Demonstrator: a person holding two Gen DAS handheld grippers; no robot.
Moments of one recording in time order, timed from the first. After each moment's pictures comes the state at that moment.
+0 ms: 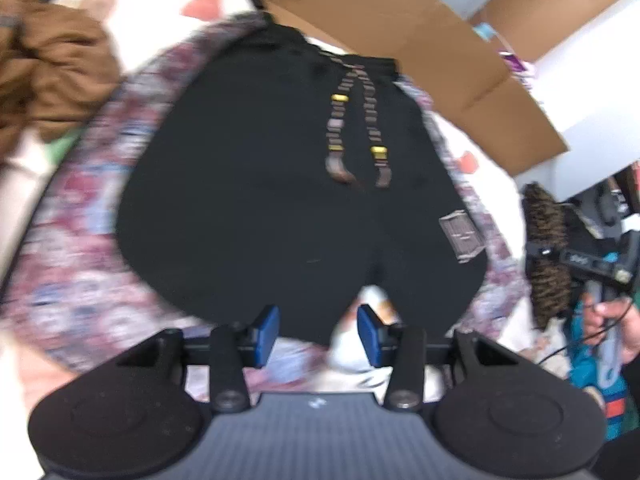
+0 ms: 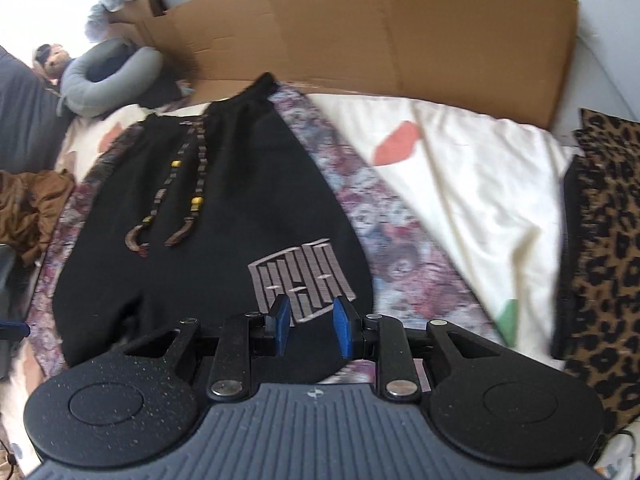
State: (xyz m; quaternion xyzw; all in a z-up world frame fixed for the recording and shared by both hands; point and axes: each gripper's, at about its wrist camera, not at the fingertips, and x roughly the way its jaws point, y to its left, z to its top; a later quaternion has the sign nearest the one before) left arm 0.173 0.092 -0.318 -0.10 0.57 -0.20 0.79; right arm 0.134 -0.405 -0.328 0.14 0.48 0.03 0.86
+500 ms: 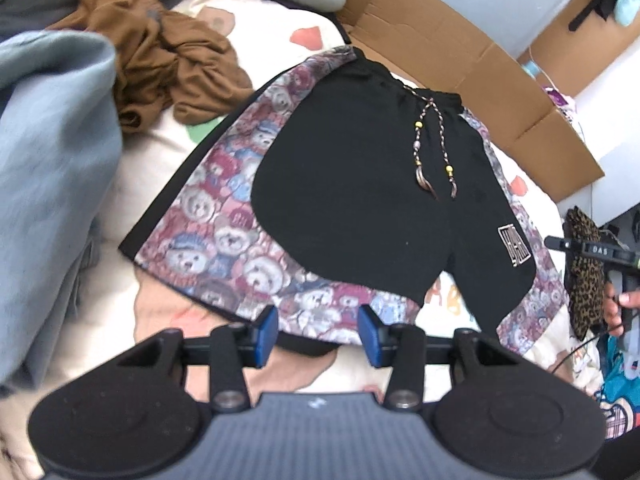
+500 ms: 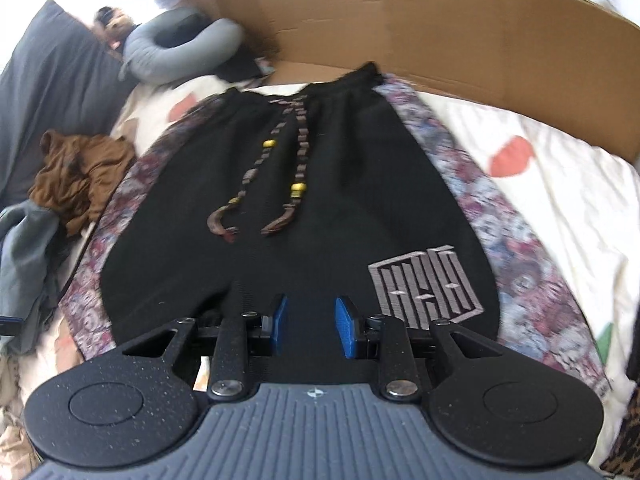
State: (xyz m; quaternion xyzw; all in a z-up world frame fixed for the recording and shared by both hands) left arm 0.110 0.160 -0.299 -0.11 0.54 -0.12 0.82; right arm 0.154 -0.309 -0.320 0.10 0.49 0.11 0.86
